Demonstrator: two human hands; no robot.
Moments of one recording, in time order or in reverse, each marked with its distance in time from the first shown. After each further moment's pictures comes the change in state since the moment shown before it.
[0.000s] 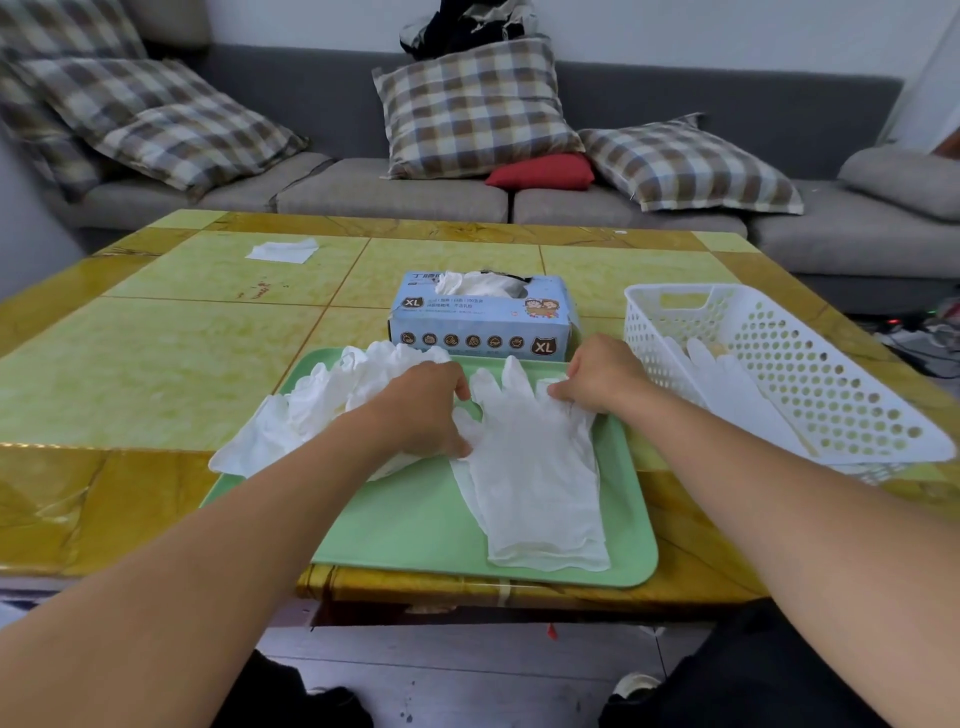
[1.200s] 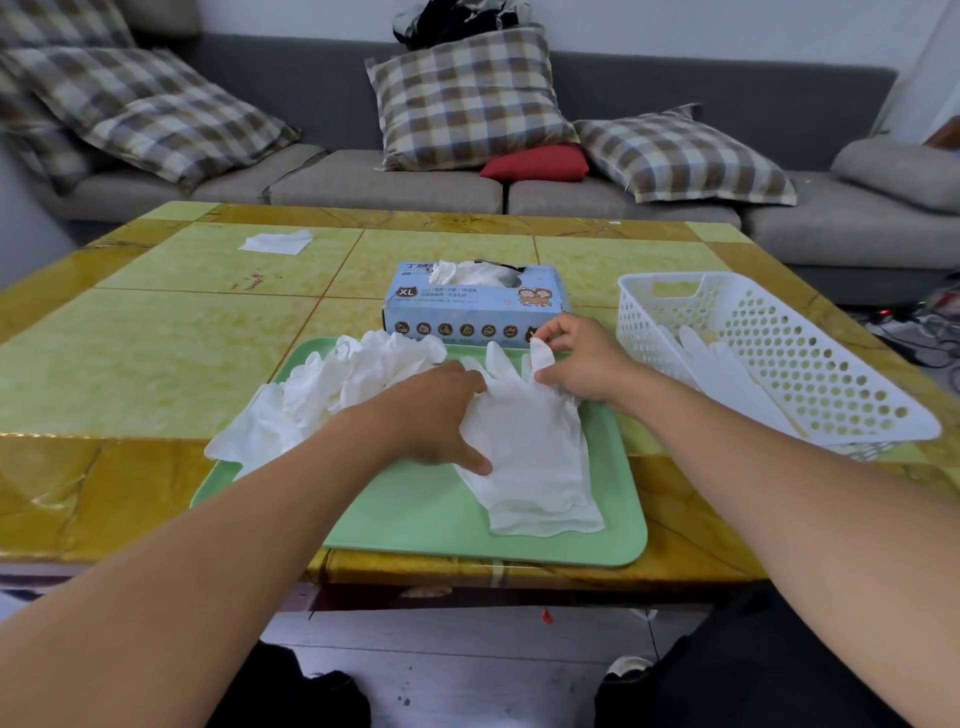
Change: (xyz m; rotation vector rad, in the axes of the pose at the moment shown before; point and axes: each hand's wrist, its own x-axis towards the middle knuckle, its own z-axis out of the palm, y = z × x) left_hand -0.013 0.014 0.007 0.151 -0.084 0.145; right_hand -0.011 -0.002 -0.004 0.475 -0.087 -0.084
